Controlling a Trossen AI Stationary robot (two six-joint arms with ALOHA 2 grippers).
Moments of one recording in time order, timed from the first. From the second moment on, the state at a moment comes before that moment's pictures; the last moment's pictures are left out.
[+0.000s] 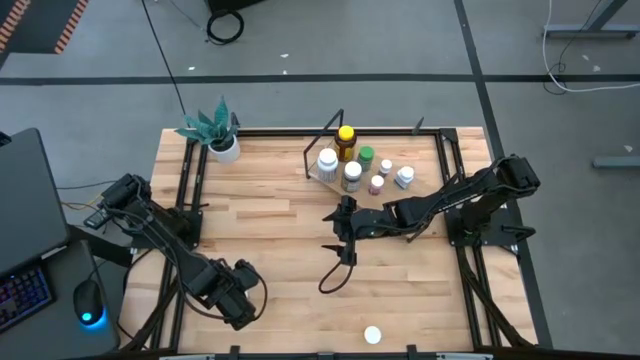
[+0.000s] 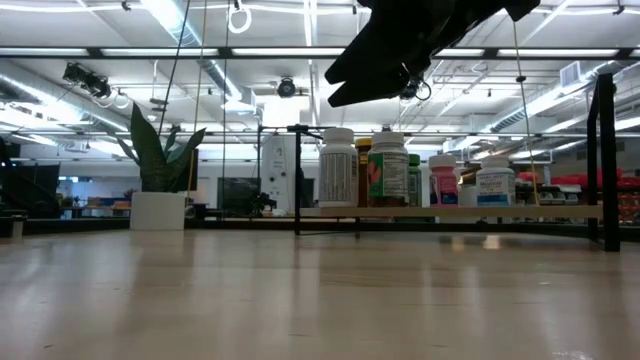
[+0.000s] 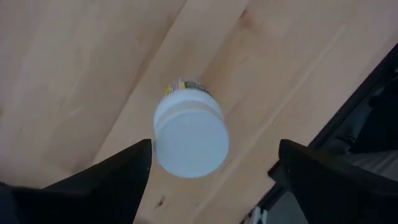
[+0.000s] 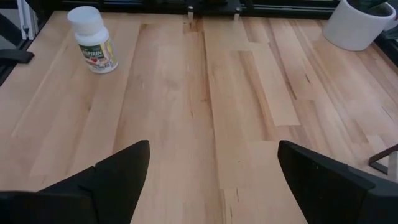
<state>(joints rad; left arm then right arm) -0.77 1.60 1.24 -1.02 -0.01 -1.34 0.22 1.59 0.99 0.01 0.26 0.11</state>
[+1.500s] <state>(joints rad) -0.69 1.60 1.05 -0.89 0.02 -1.31 0.23 1.59 0.99 0.00 0.26 0.12</state>
